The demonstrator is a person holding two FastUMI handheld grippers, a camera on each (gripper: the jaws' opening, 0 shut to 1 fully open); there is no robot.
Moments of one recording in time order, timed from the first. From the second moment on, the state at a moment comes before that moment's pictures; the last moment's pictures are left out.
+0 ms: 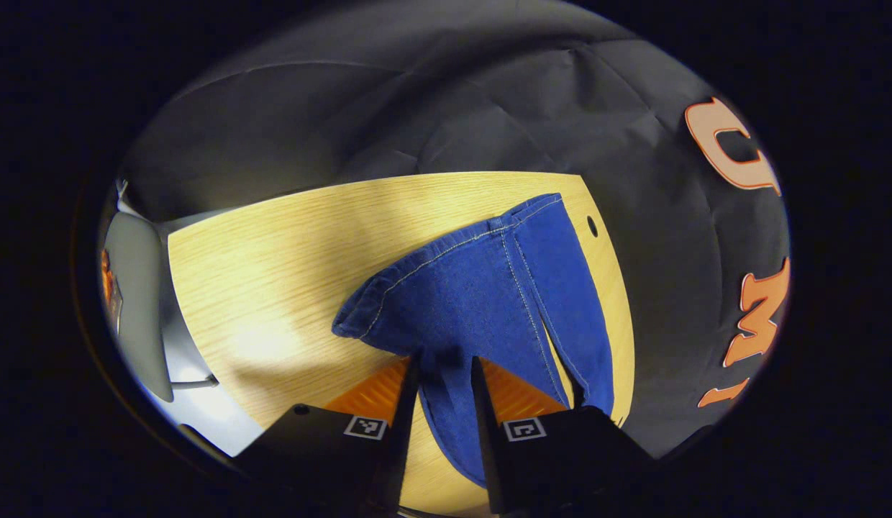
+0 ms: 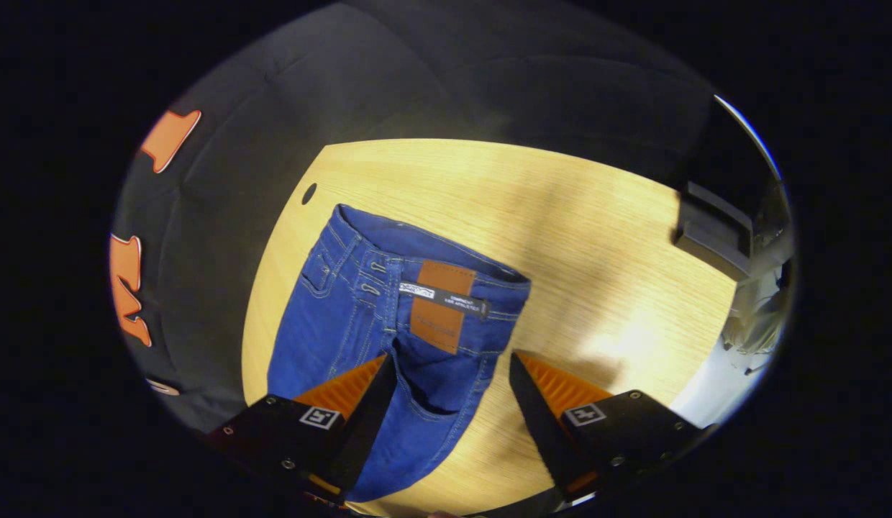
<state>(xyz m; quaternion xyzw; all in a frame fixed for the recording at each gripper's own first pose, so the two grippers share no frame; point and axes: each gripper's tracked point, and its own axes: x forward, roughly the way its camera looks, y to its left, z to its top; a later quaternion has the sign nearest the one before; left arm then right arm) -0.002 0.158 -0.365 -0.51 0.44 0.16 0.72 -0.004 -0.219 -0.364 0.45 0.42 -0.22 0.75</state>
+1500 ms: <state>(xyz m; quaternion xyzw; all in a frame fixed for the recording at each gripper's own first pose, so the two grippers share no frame) 0.075 0.151 -0.281 -0.41 0.41 0.01 0.81 0.048 -0.184 -0.290 0.51 0.36 -0.19 0.76</state>
